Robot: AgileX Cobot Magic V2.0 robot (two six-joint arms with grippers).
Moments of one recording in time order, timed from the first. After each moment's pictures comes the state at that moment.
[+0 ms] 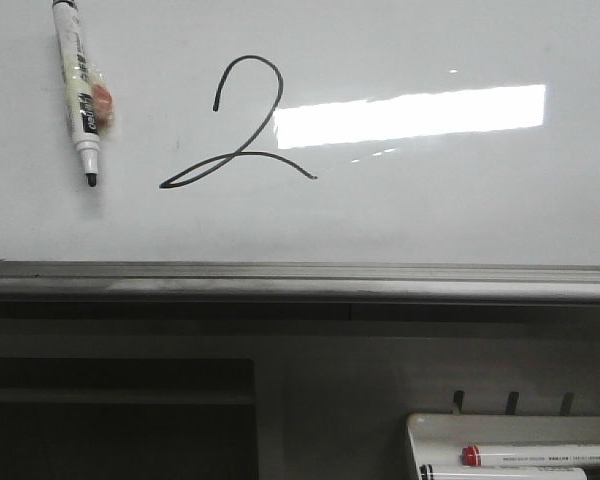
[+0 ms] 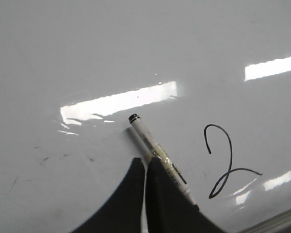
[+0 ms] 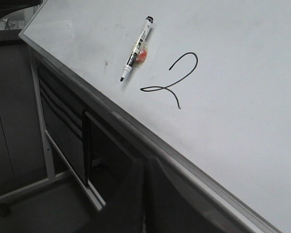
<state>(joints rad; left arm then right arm) -0.45 0.17 -0.20 -0.32 0.01 0.39 0.82 -0.01 -0.24 0.00 0.40 -0.12</state>
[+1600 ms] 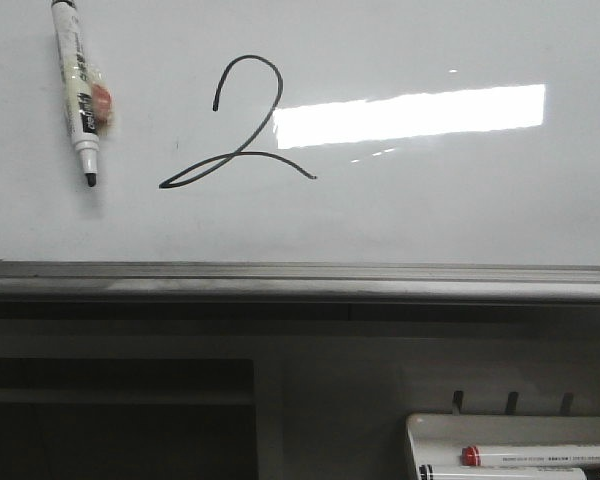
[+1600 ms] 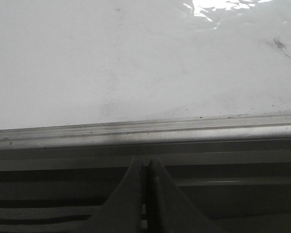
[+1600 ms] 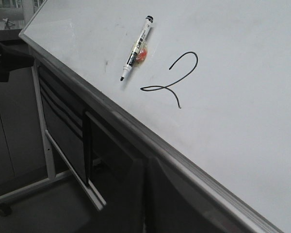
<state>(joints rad) 0.07 0.00 0.00 0.03 0.33 0.13 0.82 -0.01 -0.23 0.00 0.40 -0.12</state>
